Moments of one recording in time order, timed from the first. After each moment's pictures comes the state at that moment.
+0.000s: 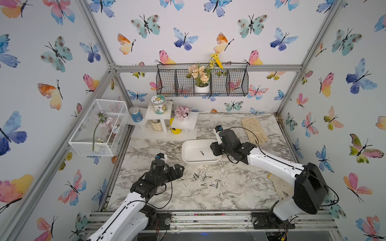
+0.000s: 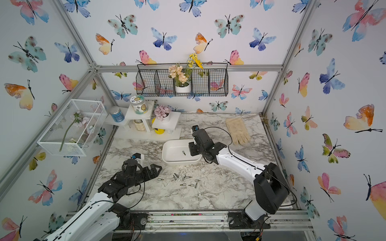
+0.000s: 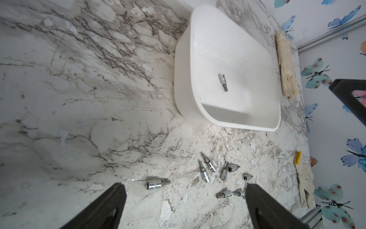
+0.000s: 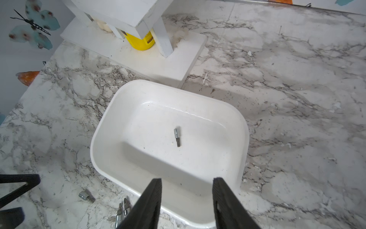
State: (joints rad) left arm -0.44 0.74 0.40 -0.39 0.17 -0.73; right arm 0.76 1.51 1.10 -0.31 0.10 0.32
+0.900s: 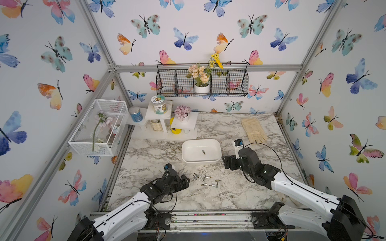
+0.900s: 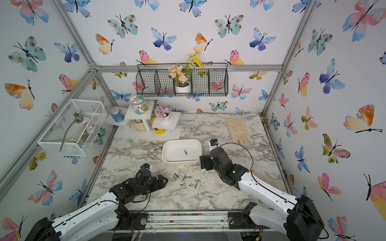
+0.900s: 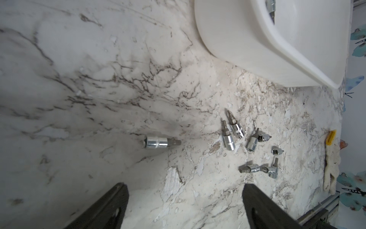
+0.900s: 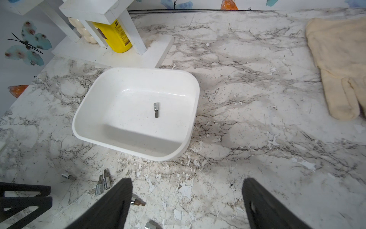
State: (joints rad) left arm -0.70 0.84 0.28 -0.31 0.04 -0.94; right arm 0.76 1.10 0.68 -0.21 0.22 0.39
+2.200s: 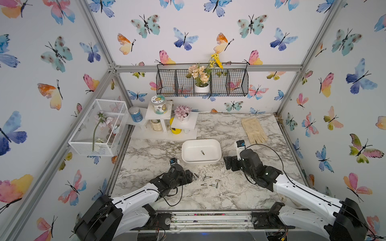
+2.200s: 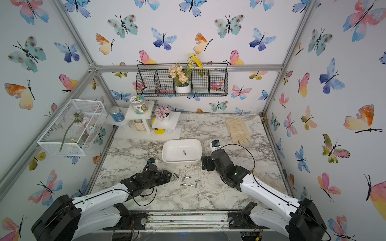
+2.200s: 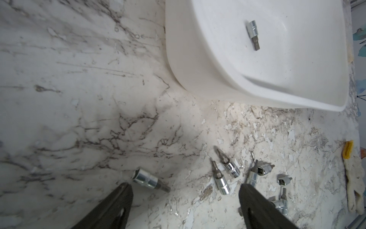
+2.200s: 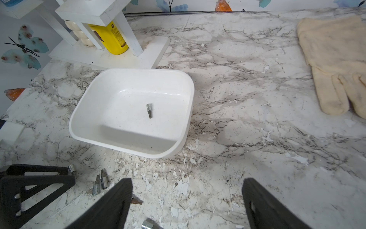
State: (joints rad) left arm -0.70 1.11 0.33 -0.06 -0.04 -0.85; right arm 0.76 1.07 0.65 -0.21 0.24 0.40
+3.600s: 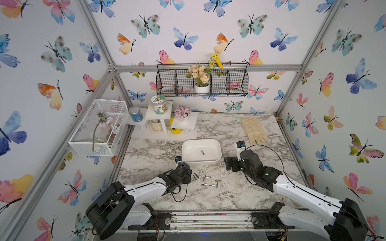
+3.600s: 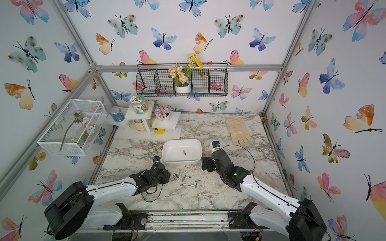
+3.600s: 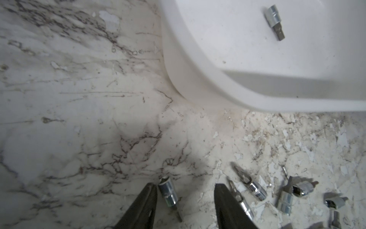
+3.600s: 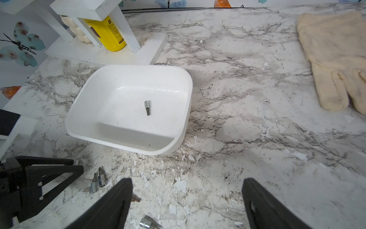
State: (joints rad) left arm -0.78 1.28 0.43 -0.10 -0.18 -0.77; right arm 0.76 1.06 0.64 -0.21 0.24 0.40
